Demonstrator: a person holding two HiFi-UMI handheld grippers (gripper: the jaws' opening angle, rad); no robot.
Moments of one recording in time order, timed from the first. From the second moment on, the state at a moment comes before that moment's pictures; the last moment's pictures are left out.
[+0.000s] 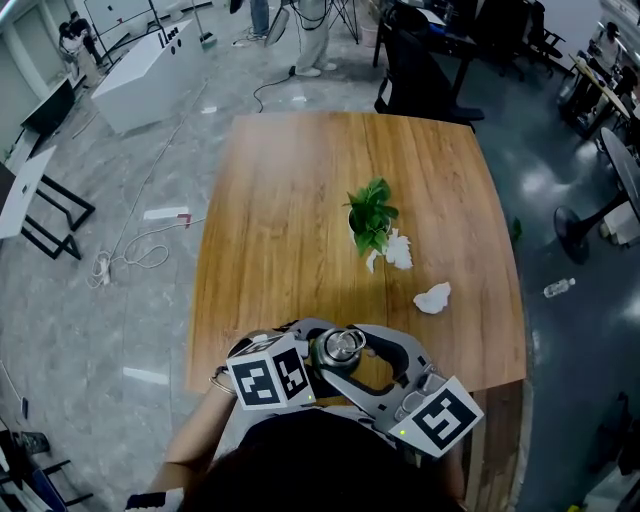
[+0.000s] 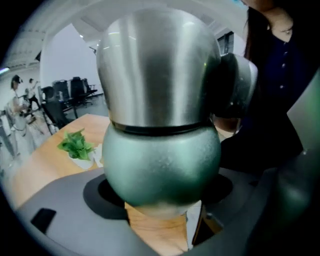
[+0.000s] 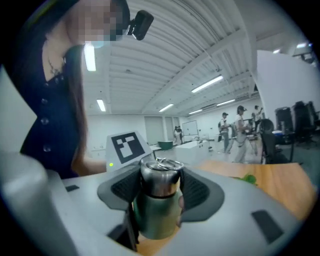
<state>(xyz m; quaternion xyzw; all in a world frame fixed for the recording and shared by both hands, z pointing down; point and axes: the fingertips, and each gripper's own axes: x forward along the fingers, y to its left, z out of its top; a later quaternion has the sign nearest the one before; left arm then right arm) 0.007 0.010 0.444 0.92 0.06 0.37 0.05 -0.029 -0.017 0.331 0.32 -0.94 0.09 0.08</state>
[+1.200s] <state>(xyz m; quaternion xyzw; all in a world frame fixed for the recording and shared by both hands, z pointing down) 0.001 0.044 0.442 0.92 0.17 0.36 0.05 -0.042 0.004 0.330 0.22 -0.97 0.10 0.06</state>
